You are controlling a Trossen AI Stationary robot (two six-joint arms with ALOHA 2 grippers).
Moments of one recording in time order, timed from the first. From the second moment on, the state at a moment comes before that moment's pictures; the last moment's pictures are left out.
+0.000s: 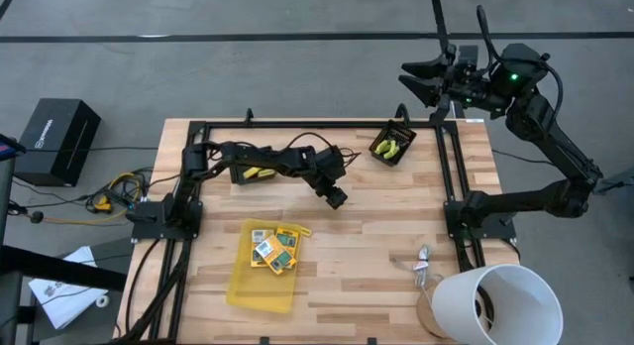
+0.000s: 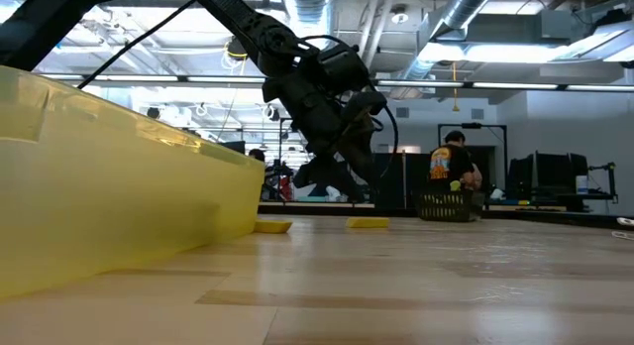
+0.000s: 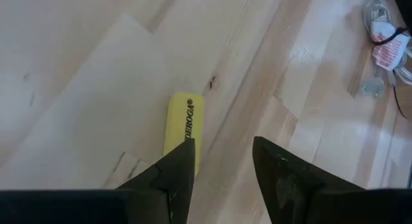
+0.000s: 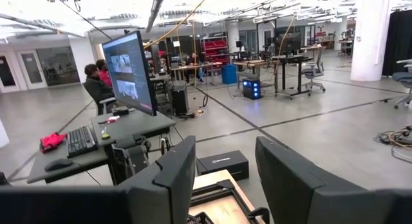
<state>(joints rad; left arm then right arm) 0.23 2.11 1.46 -0.34 0.34 -0.51 -0.57 1.08 1.56 -0.40 -0.29 0.11</state>
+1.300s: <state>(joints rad) 0.23 2.11 1.38 -0.24 0.35 -0.48 -0.57 1.08 1.56 -0.38 -0.29 0.14</state>
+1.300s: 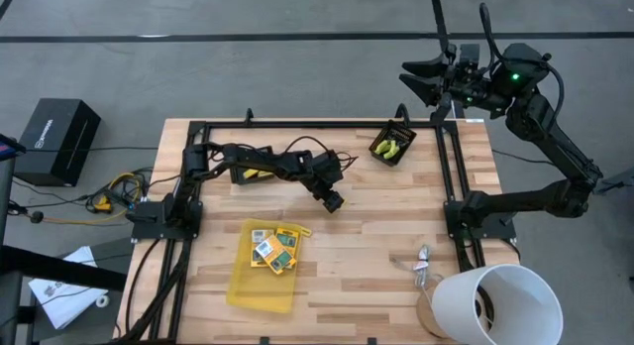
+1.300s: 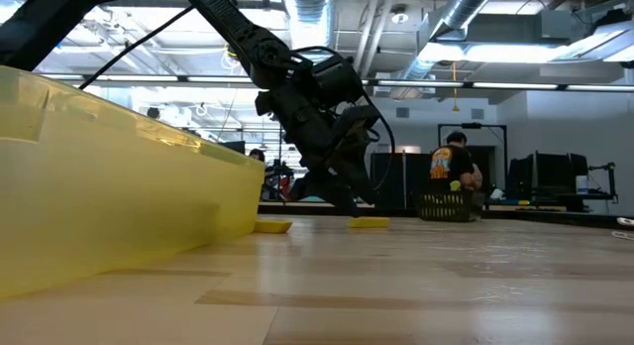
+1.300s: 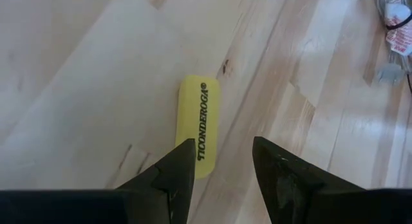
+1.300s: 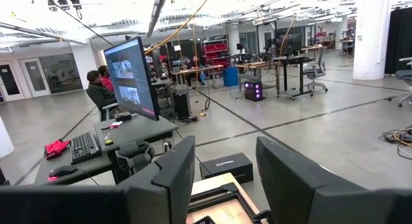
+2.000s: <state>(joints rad) 0.25 2.13 1.38 -0.24 0.39 -0.45 -0.57 1.08 1.56 -0.38 -0.29 0.14</state>
